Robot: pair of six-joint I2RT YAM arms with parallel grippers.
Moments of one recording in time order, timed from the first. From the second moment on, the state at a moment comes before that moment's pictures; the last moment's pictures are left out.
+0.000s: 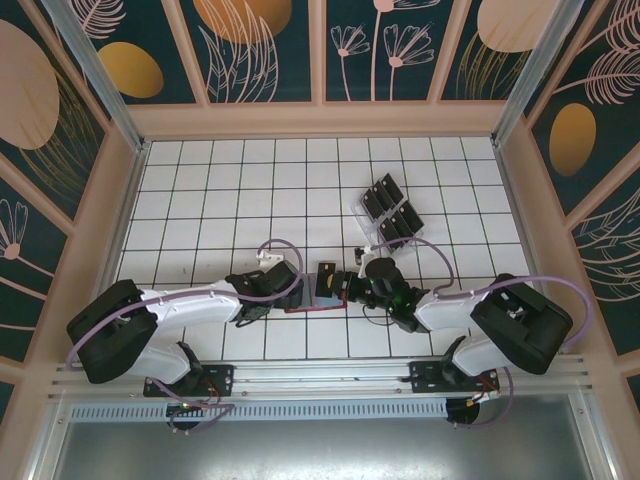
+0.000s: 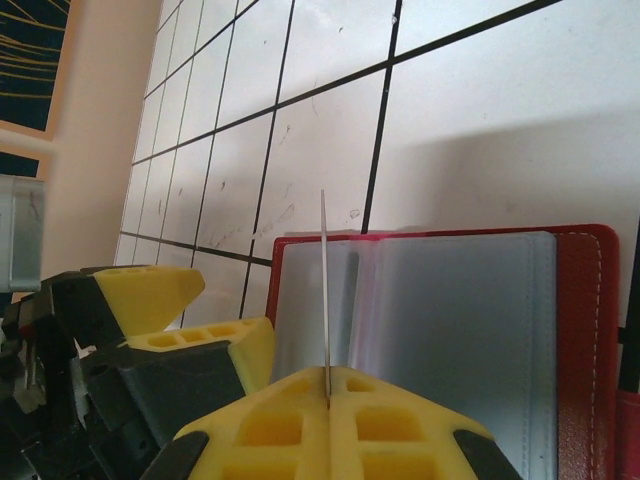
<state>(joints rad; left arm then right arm) -0.94 1.41 0.61 -0.34 -0.39 -0.79 0.87 1.41 0.32 0.62 -0.15 0.98</state>
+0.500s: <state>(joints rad) -0.94 1.42 0.56 -0.30 -0.39 -0.84 0.87 1.47 0.31 0.71 -0.16 0.96</state>
